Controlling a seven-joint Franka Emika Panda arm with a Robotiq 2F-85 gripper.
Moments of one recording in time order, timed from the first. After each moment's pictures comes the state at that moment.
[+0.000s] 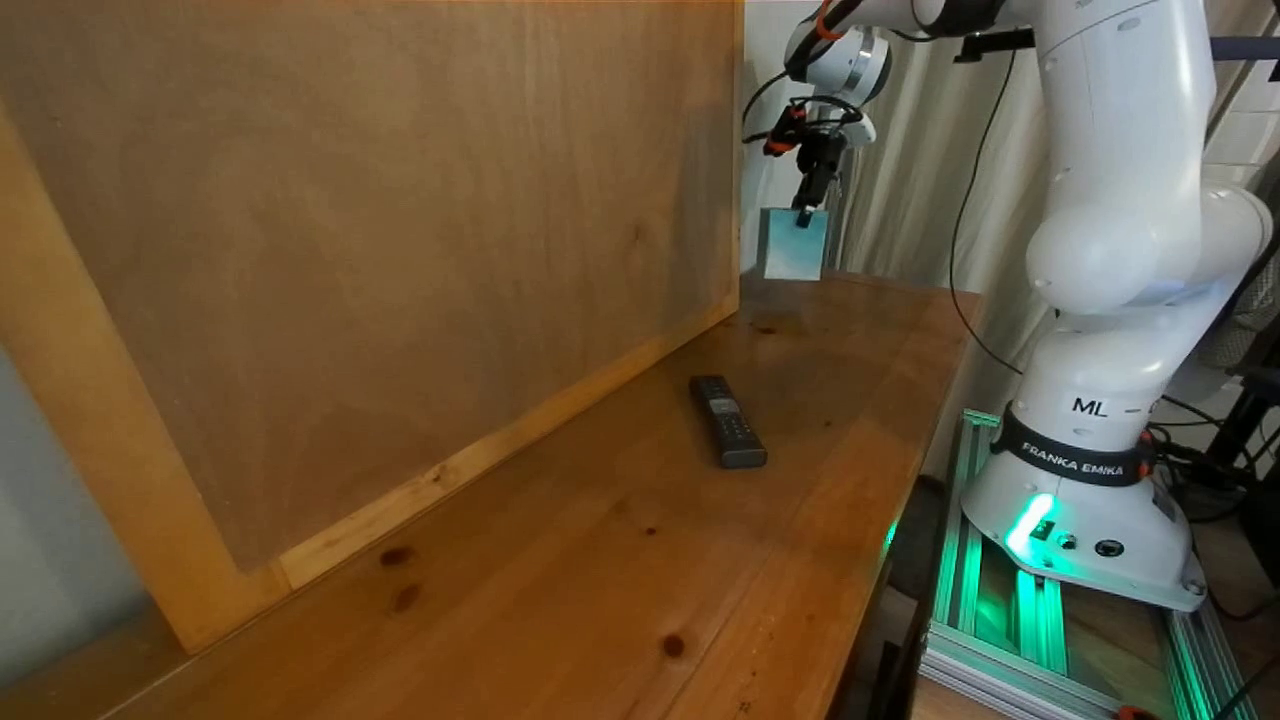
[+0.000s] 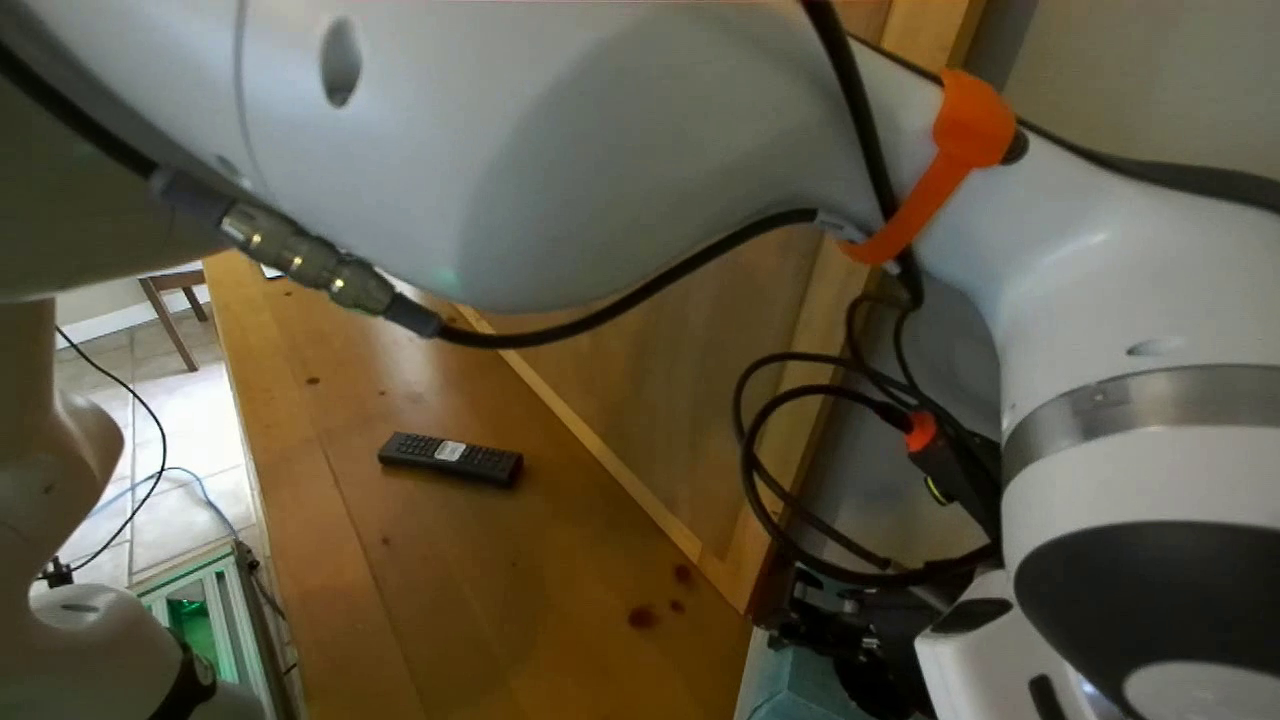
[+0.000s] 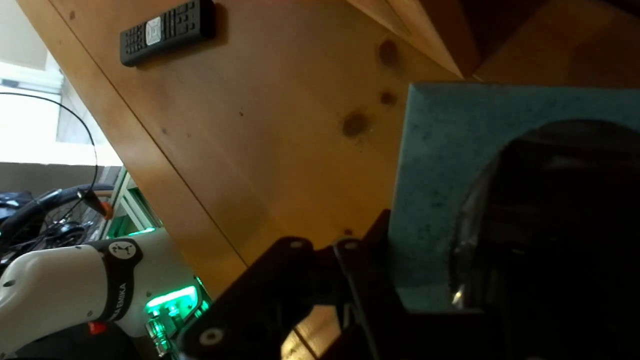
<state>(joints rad) -0.54 0.48 -0.43 -1.52 0.48 1.35 1.59</state>
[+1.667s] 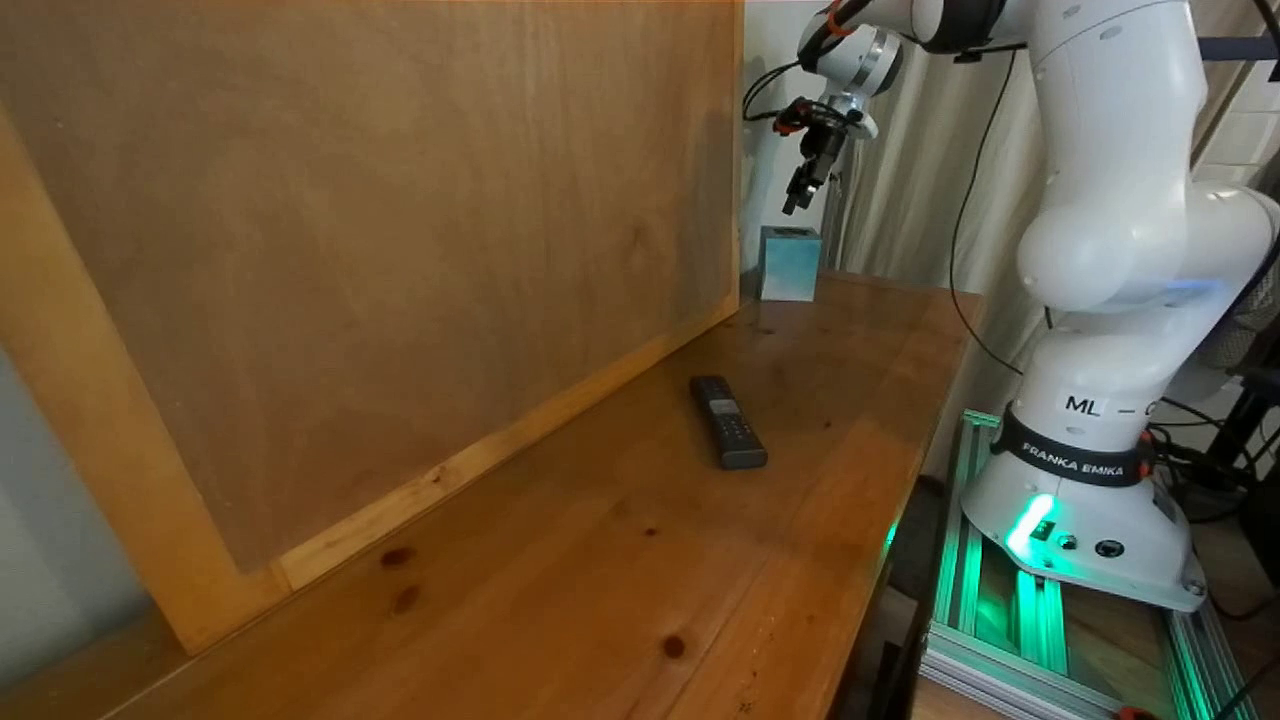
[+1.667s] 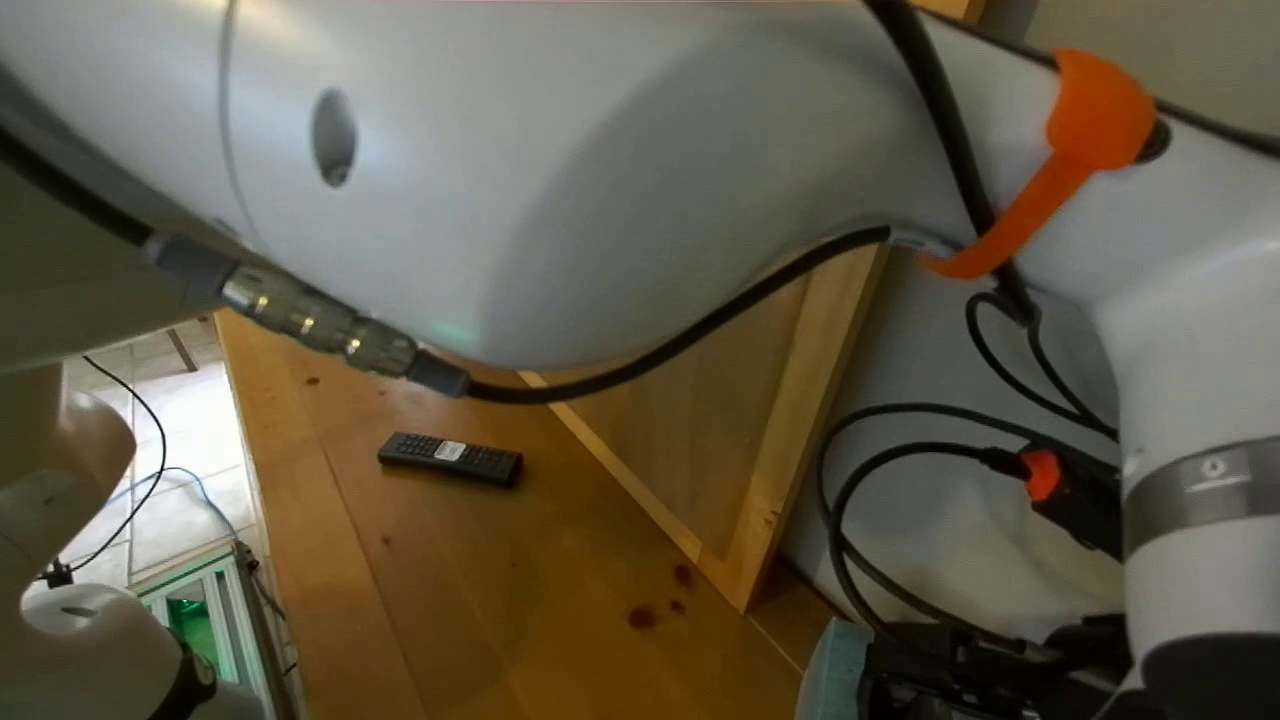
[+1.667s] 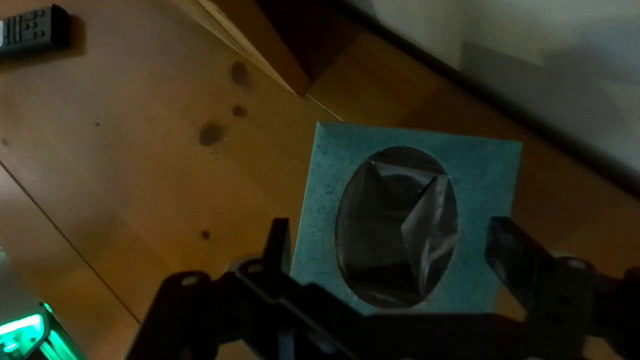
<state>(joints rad) -0.64 0.53 -0.38 -1.40 0.55 1.56 1.51</state>
